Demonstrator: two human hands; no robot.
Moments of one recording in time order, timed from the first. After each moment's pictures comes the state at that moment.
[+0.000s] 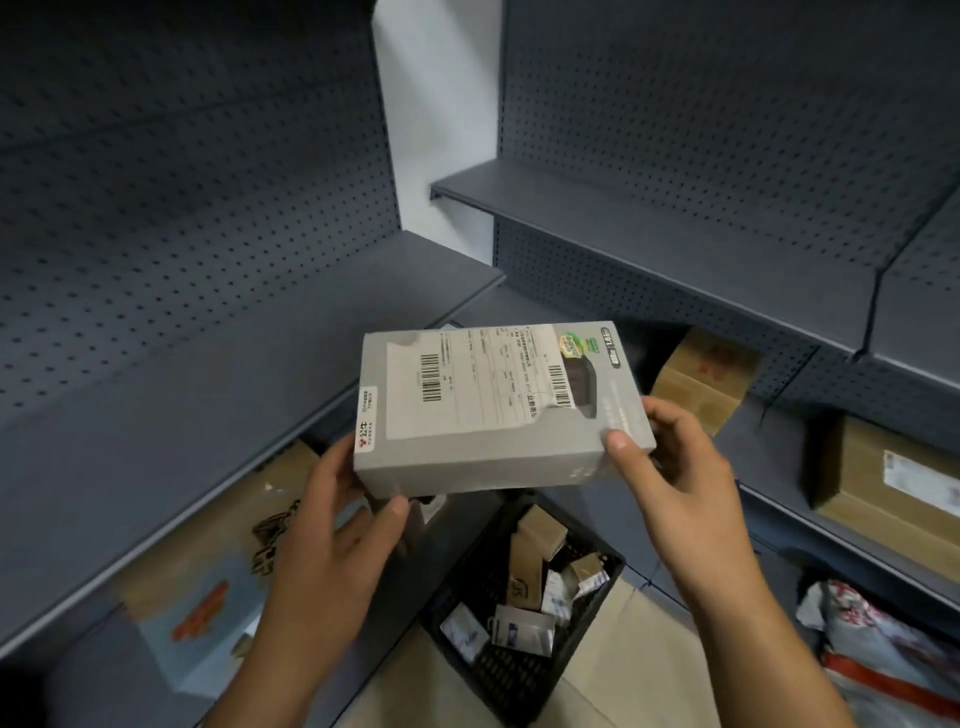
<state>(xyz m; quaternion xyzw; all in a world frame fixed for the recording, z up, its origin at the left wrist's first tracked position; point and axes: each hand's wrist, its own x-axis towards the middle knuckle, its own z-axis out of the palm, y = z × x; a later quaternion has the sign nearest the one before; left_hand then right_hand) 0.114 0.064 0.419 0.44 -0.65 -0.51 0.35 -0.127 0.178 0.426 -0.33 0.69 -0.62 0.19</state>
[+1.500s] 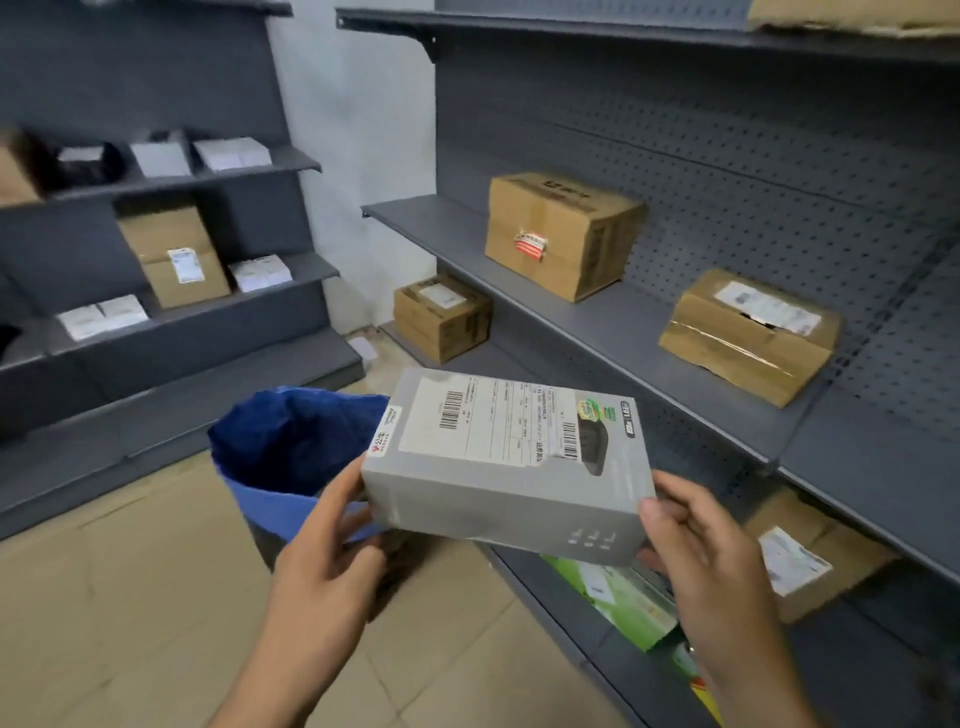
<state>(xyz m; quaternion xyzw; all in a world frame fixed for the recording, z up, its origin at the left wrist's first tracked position) 0.727 0.620 0.436 0.78 -0.10 -0.08 0.61 0.620 0.366 0.444 -0.73 0.23 -0.25 0.59</state>
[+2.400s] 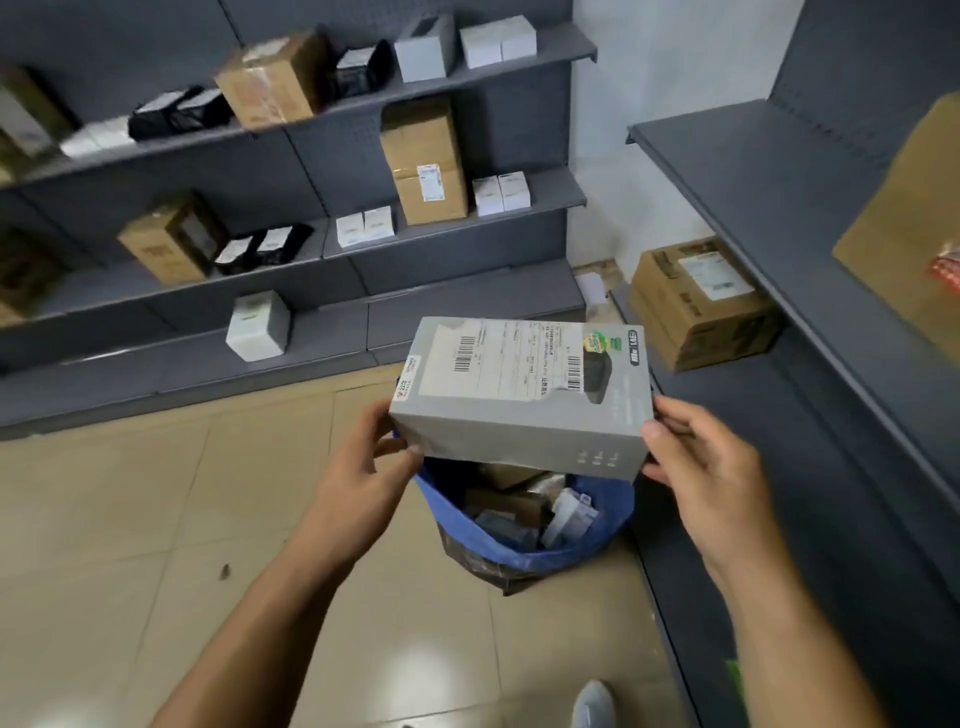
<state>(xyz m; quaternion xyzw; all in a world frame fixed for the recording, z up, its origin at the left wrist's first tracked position) 1.040 0.614 0.386 0.84 0.14 0.01 0.53 1.079 0.326 0.356 -0.73 0.02 -0.03 0.68</state>
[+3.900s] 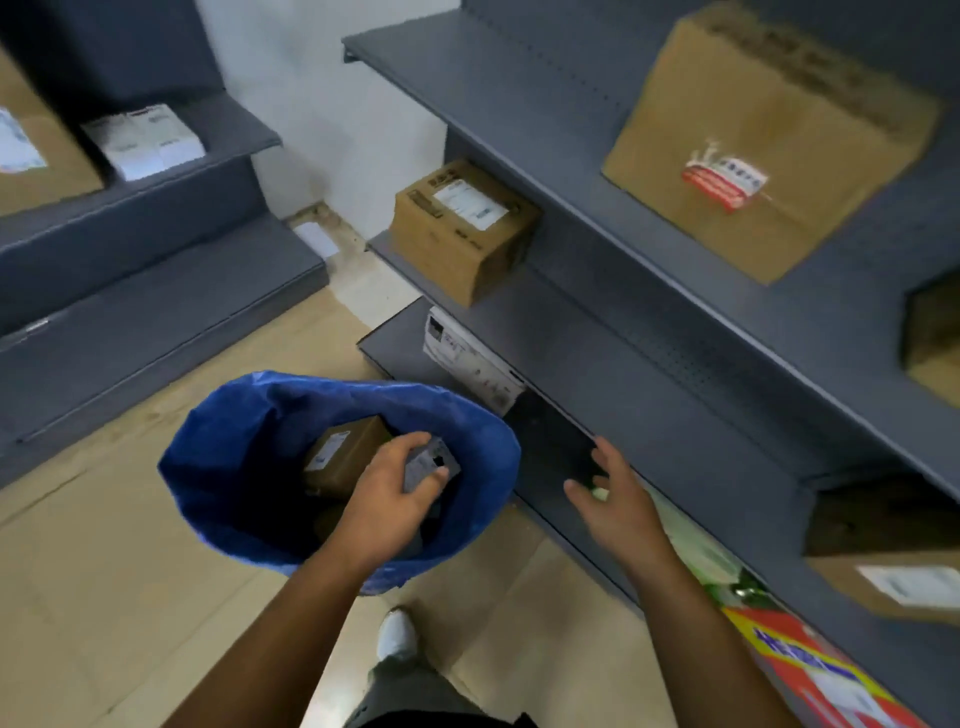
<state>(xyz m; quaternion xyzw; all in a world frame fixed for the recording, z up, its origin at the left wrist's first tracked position) 1.204 0.624 0.231 0.83 -0.16 -0.29 0.46 1.057 0.399 0.256 -0.79 0.43 0.03 0.43</state>
